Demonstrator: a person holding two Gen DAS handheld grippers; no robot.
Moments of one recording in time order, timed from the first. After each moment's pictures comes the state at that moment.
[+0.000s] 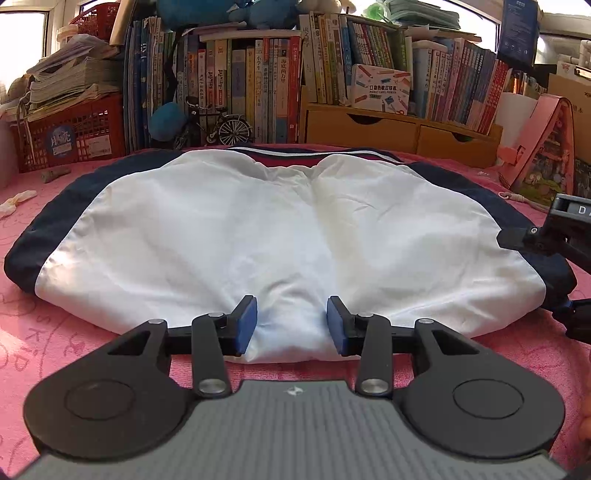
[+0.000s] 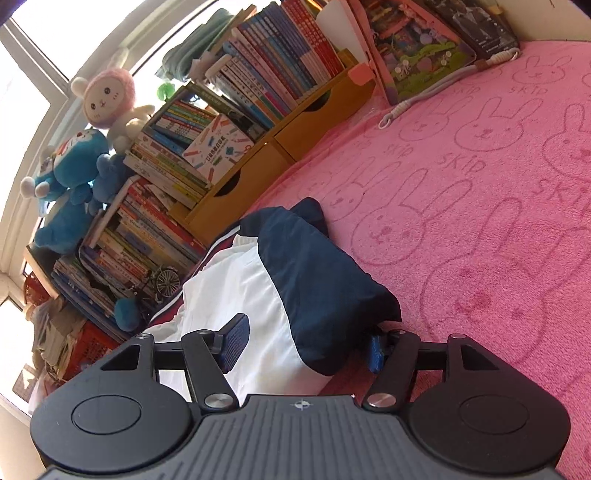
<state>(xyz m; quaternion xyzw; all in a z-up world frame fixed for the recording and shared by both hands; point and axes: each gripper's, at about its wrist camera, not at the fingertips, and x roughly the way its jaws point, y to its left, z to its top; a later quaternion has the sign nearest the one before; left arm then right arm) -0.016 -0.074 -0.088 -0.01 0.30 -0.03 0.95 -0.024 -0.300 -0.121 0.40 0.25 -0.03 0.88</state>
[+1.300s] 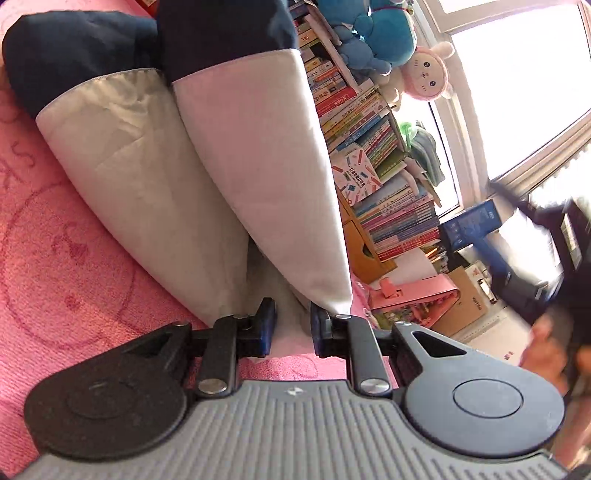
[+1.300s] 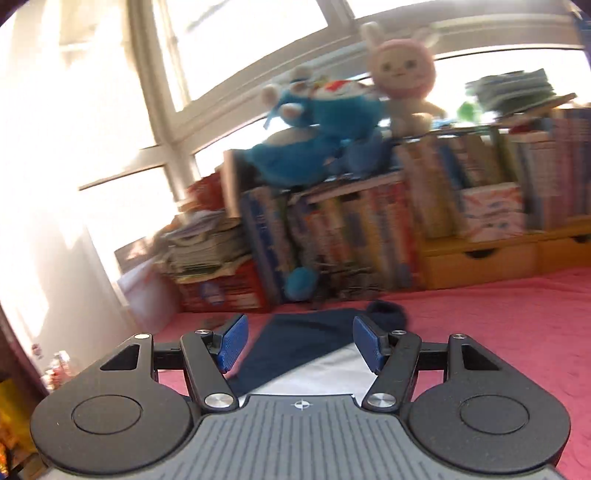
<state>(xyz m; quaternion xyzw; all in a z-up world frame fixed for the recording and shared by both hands) -0.013 0.077 -0.137 -0.45 0.27 -0.22 0.82 -0.002 -0.195 0.032 0.13 0.20 0.19 0.95</state>
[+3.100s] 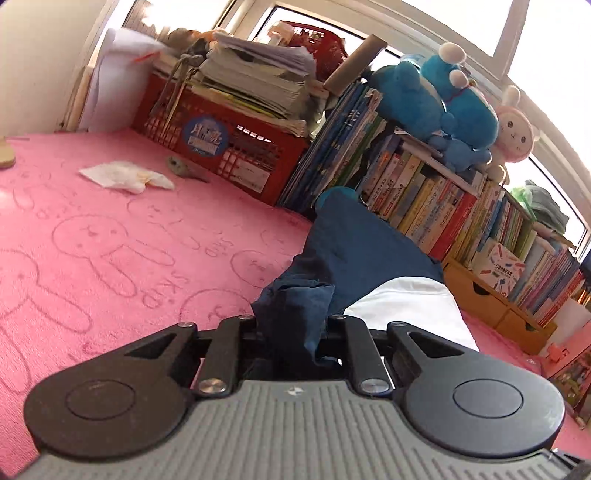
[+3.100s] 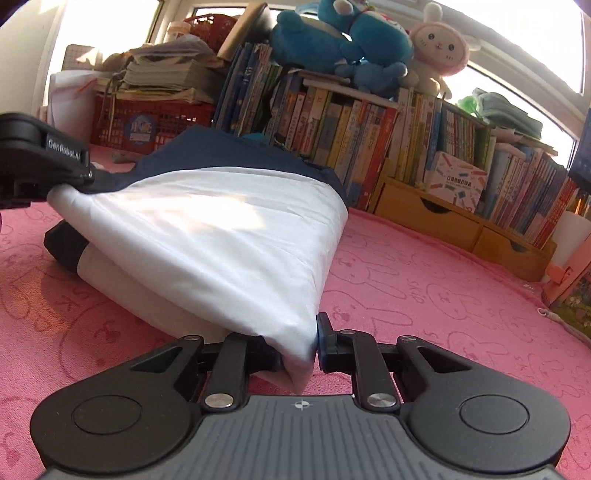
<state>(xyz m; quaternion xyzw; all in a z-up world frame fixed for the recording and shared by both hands) -0.005 0.176 -0.096 -0.24 0.18 0.06 0.95 -0.037 -0.038 -0.105 -0.14 0.23 0.06 0.96</state>
